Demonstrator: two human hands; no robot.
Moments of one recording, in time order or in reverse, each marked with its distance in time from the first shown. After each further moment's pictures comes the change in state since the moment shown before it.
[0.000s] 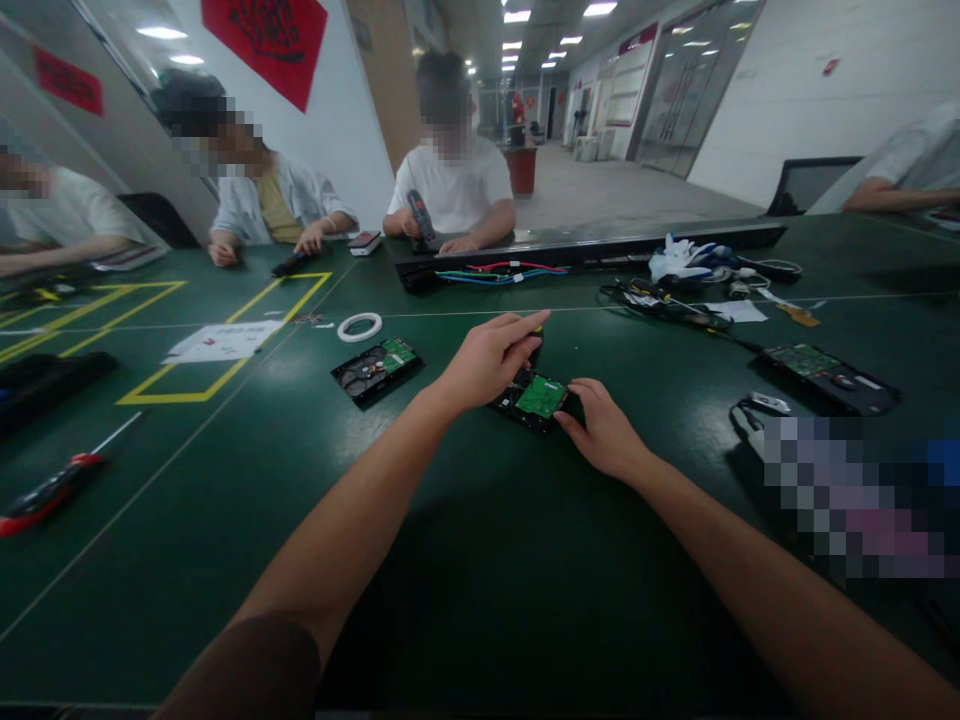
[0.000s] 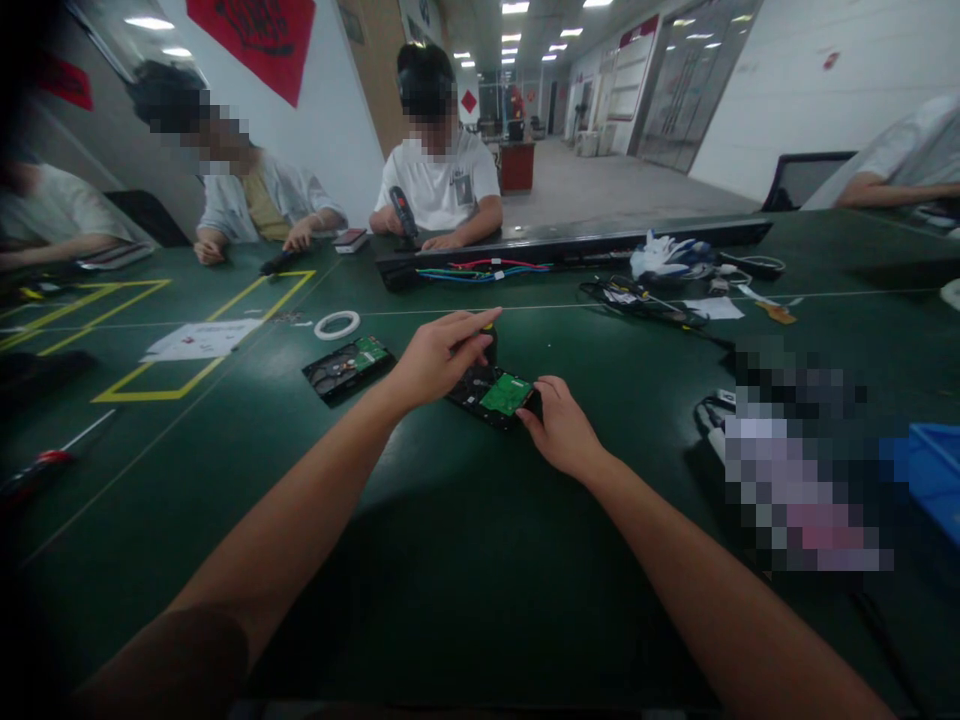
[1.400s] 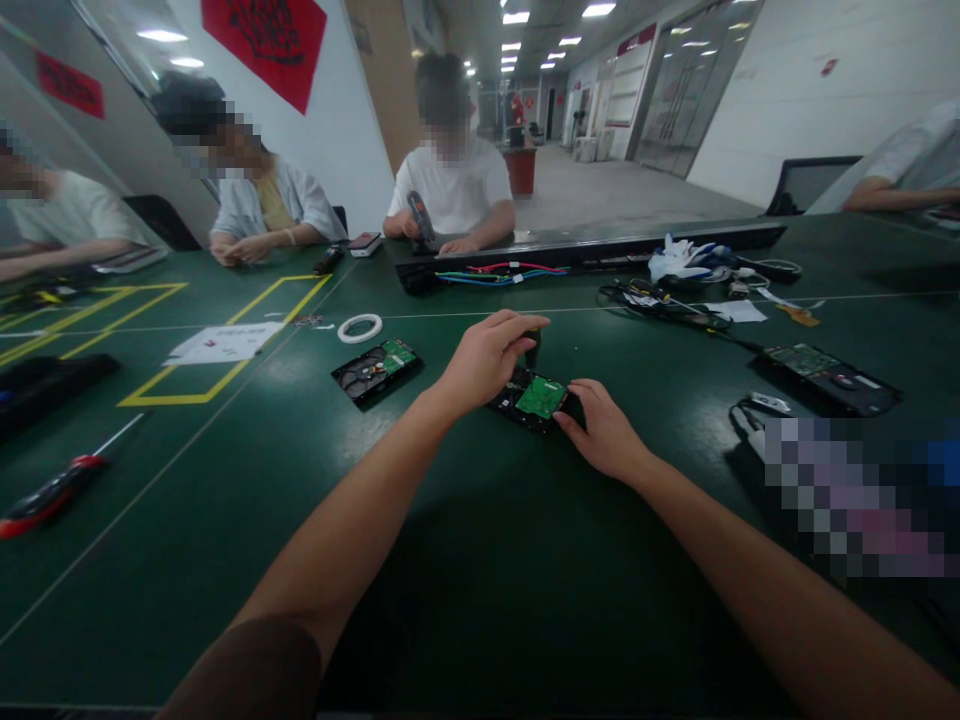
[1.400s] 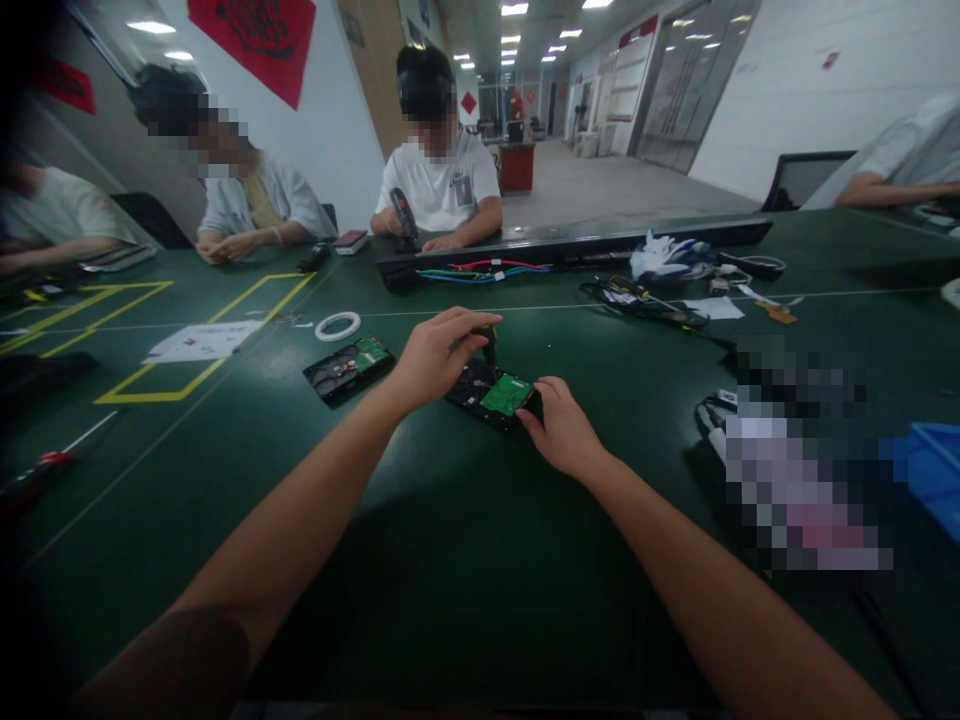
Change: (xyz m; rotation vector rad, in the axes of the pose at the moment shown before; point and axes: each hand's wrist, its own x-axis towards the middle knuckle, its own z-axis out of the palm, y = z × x) left_hand 0.002 0.002 -0.001 0.101 0.064 0.026; right_hand 0.000 0.002 0.001 -0.007 -0.014 0.012
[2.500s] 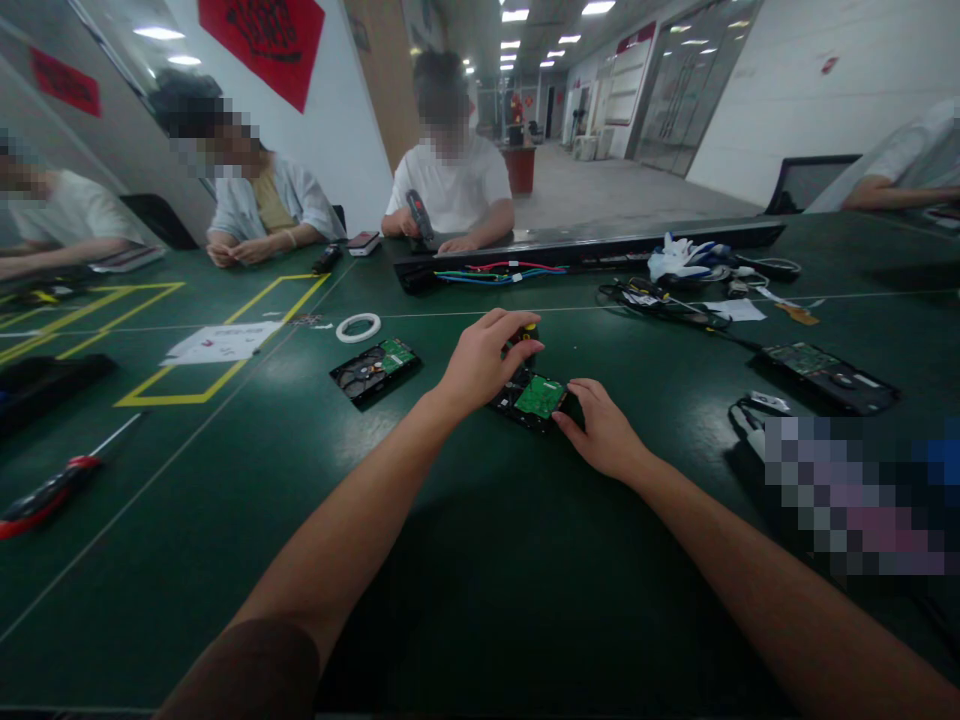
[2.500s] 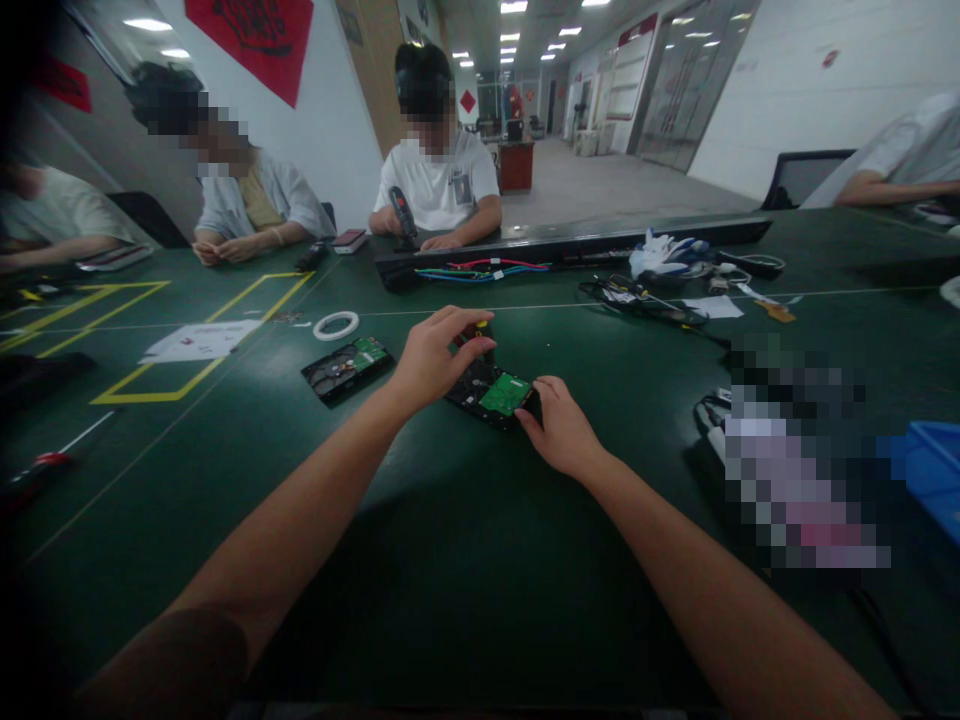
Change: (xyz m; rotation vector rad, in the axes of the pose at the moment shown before) left_hand -0.004 -0.006 0.008 0.061 0.086 -0.020; right_hand 0.000 0.000 -0.001 -0.001 -0.011 -0.003
